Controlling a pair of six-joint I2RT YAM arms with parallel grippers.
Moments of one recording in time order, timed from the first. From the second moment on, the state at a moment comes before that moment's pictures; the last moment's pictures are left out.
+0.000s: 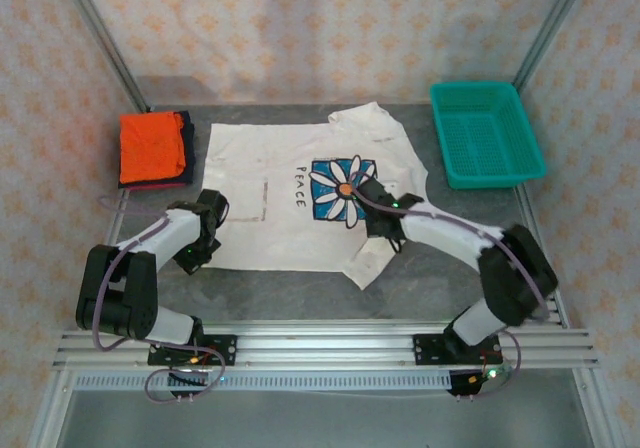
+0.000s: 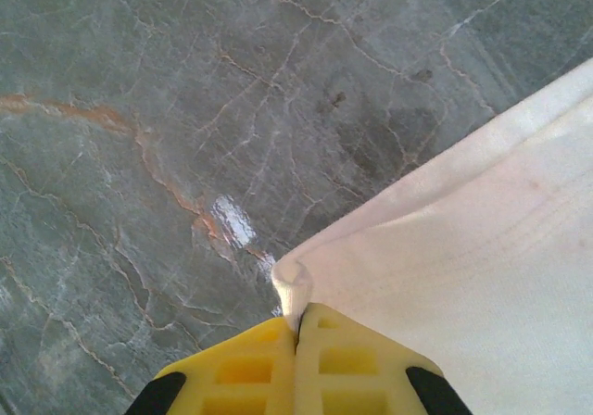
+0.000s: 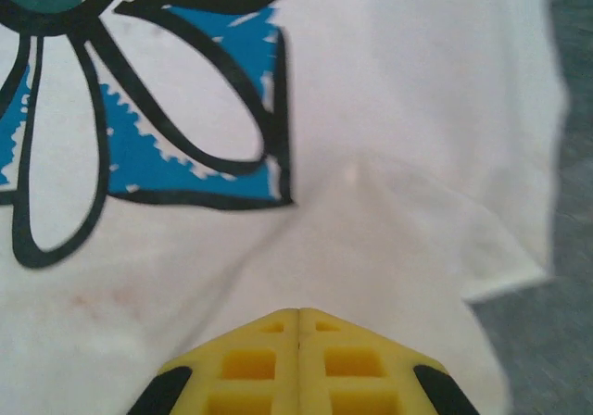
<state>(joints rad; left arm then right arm) -0.10 1.43 0.75 -0.93 -0.39 -1.12 0.66 1.48 0.94 -0.66 0.42 0.56</state>
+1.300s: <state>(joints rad) -0.10 1.51 0.78 -0.92 -0.39 -1.09 0.50 1.22 0.68 -0.81 0.19 0.80</state>
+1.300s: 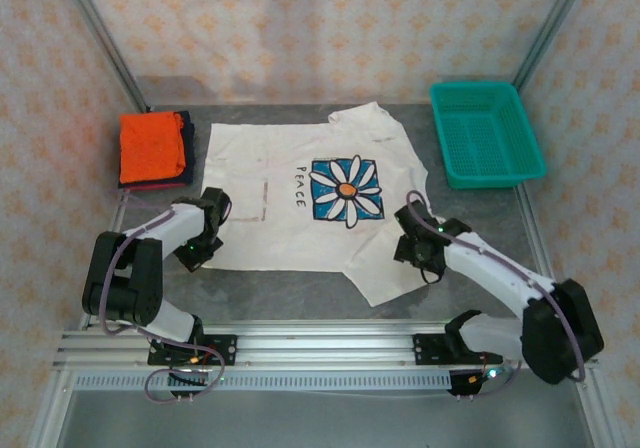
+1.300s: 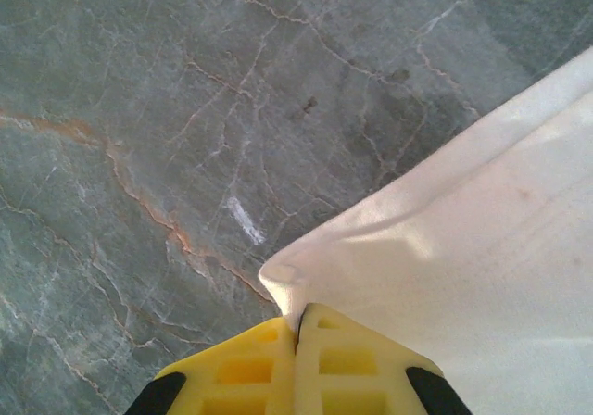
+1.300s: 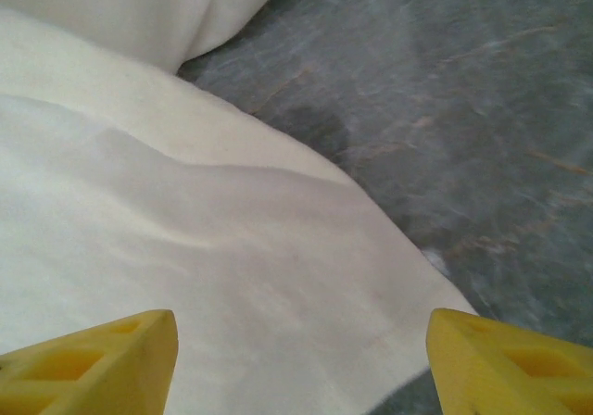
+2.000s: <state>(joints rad) -0.10 1.51 0.78 -0.92 -0.39 -1.09 0.47 1.34 0.64 -0.63 0.14 0.87</state>
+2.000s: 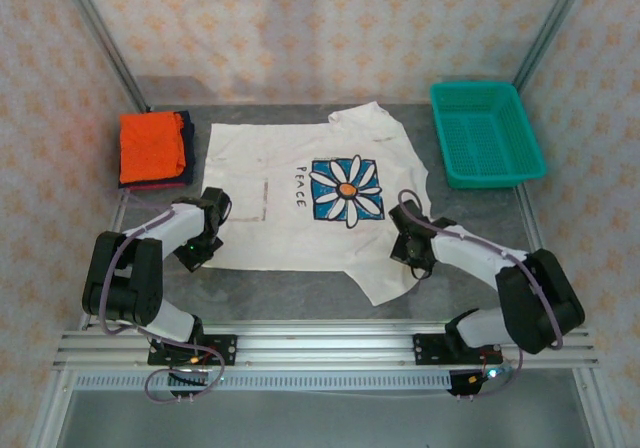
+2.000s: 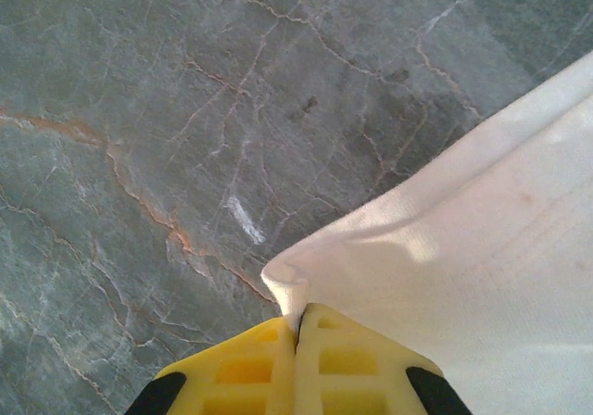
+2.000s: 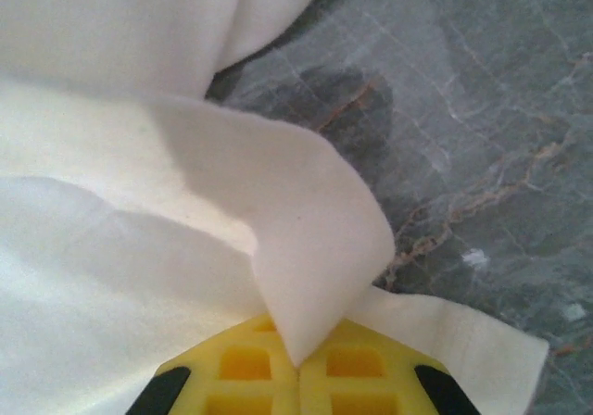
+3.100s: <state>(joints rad) -0.10 1.58 1.34 -1.01 -0.35 -0.87 0.26 1.39 1.15 -0.76 0.17 0.65</state>
